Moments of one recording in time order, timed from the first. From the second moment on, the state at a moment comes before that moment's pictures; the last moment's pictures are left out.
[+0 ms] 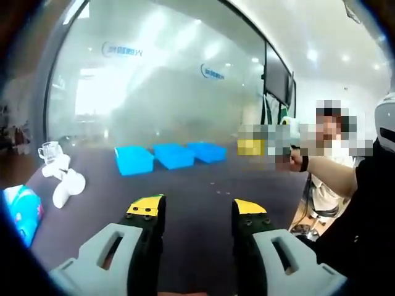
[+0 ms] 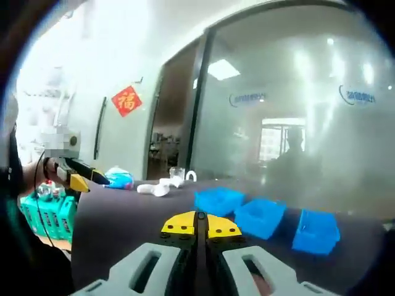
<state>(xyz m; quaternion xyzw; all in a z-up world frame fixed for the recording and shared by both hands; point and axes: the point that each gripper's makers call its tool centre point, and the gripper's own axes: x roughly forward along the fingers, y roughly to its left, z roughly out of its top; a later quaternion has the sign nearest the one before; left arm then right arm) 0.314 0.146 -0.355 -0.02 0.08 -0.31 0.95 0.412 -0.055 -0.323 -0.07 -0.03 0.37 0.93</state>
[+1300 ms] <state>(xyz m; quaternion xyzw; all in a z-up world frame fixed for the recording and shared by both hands) 0.317 0.153 -0.349 -0.04 0.06 -0.29 0.95 0.646 -0.039 -0.309 -0.09 0.03 0.24 0.97</state>
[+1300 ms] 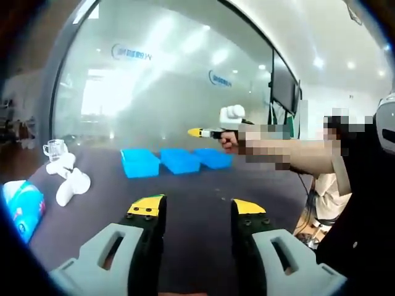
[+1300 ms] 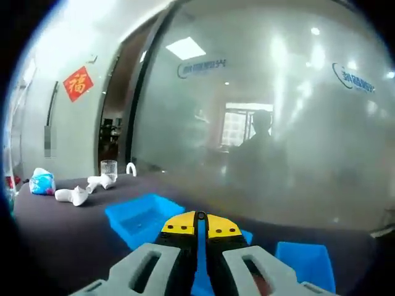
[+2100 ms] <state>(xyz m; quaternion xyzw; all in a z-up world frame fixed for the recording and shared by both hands) 0.315 0.155 -0.347 -0.04 0.06 -0.29 0.95 0.642 -0.039 -0.321 -0.10 0.02 0.23 0.97</state>
